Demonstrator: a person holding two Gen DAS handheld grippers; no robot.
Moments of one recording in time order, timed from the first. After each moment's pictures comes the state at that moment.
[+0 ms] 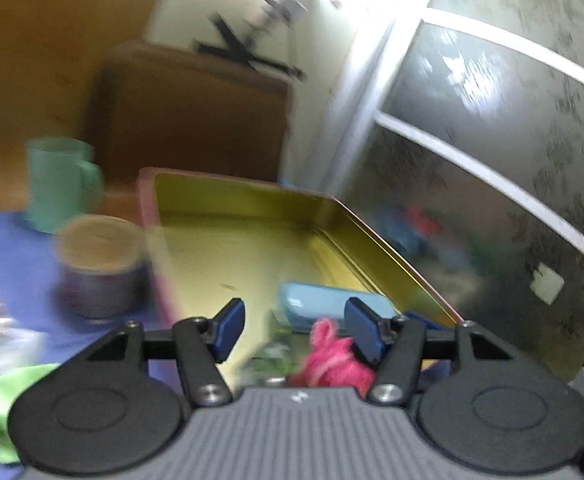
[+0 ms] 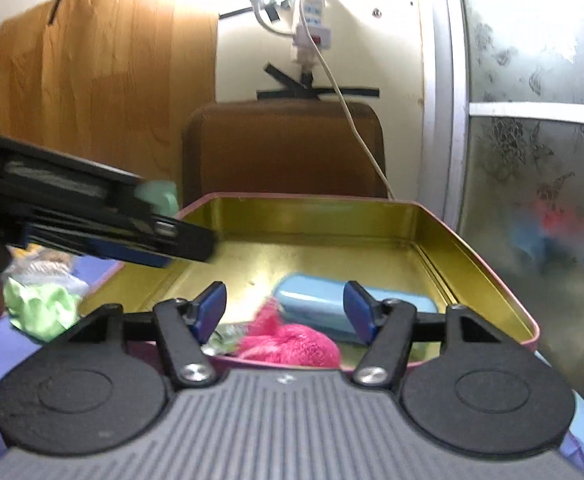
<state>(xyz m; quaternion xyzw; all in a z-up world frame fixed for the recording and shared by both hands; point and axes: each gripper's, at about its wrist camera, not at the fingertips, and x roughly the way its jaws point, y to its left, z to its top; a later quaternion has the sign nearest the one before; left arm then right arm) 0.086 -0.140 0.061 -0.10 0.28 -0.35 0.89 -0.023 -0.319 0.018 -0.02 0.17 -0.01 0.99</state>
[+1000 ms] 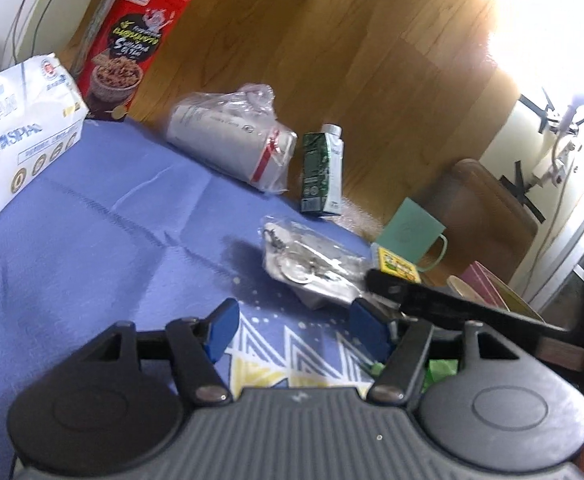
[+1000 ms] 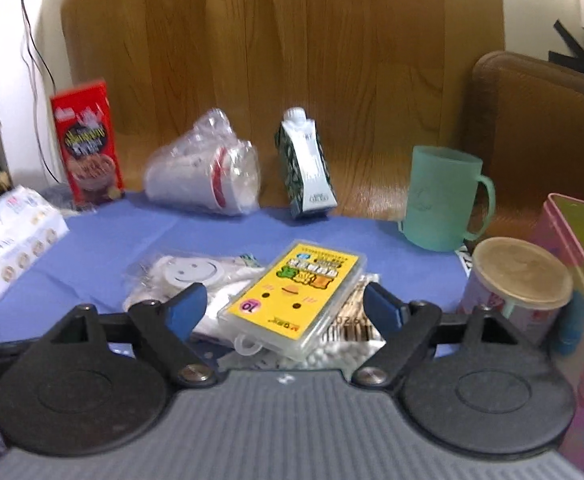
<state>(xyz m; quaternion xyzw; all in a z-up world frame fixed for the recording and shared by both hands) 0.051 0.128 -0.006 -0.25 0.25 -0.08 0.93 0.122 -0.065 -0.007 -0.04 0.28 0.16 0.95</state>
